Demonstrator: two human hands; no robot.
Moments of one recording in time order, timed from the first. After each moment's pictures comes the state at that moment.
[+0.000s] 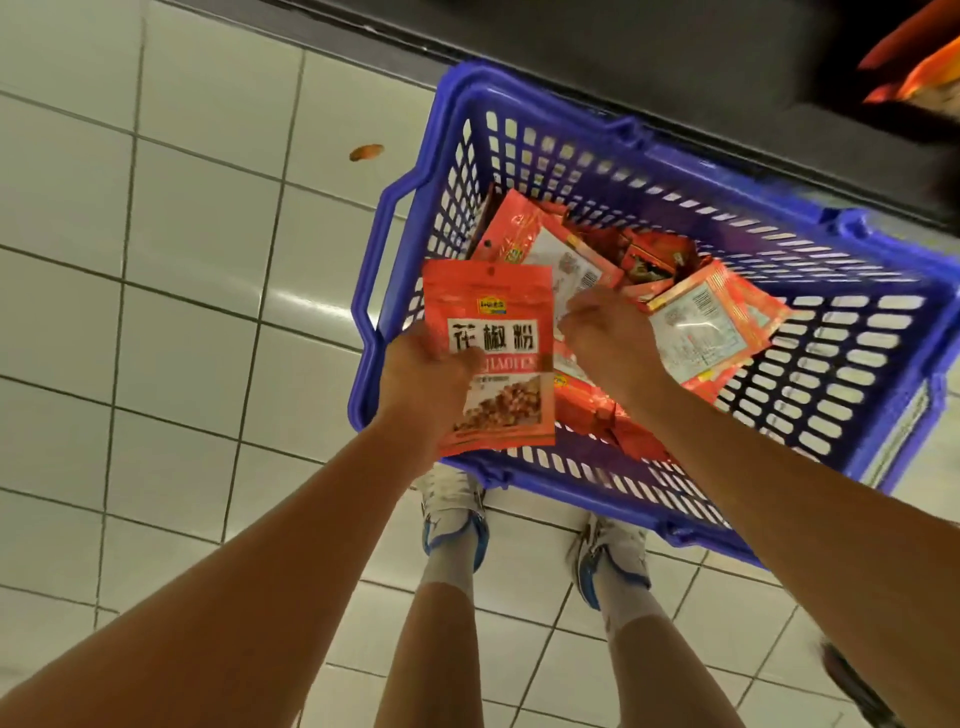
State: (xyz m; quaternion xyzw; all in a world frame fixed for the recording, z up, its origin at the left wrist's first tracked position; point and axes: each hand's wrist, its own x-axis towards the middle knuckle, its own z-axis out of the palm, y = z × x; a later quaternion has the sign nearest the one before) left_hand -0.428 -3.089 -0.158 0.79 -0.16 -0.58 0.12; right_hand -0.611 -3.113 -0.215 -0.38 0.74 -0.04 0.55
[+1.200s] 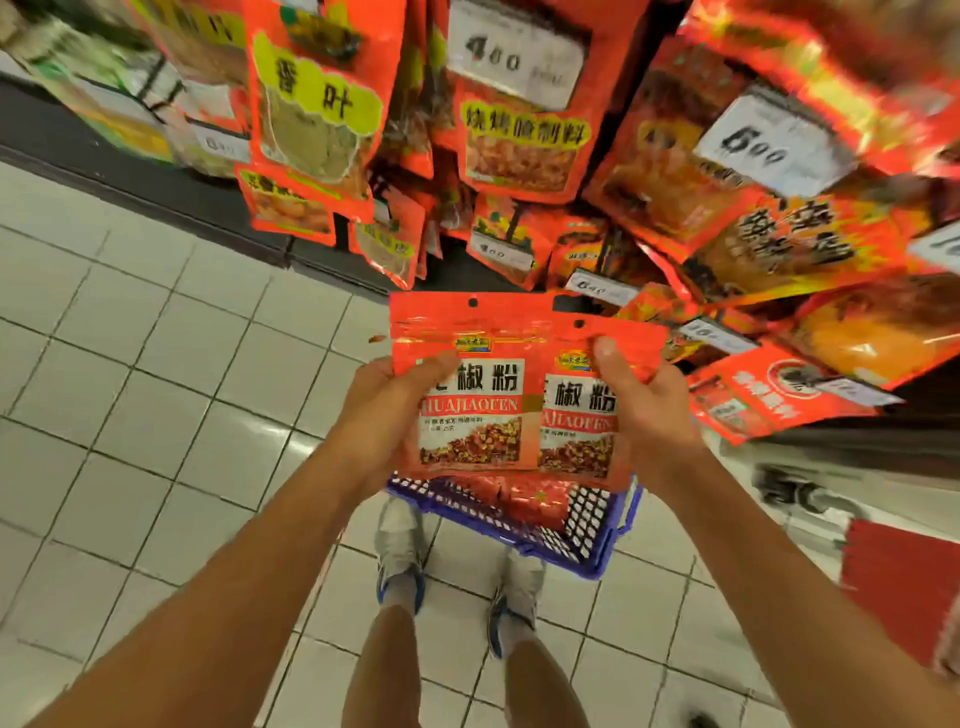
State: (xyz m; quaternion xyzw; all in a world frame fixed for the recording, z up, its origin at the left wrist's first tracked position) left_hand -0.461 -3.136 0.195 0.64 -0.20 -0.66 0.34; right_hand -0.691 -3.149 0.203 -0.32 0.65 -0.37 0.58
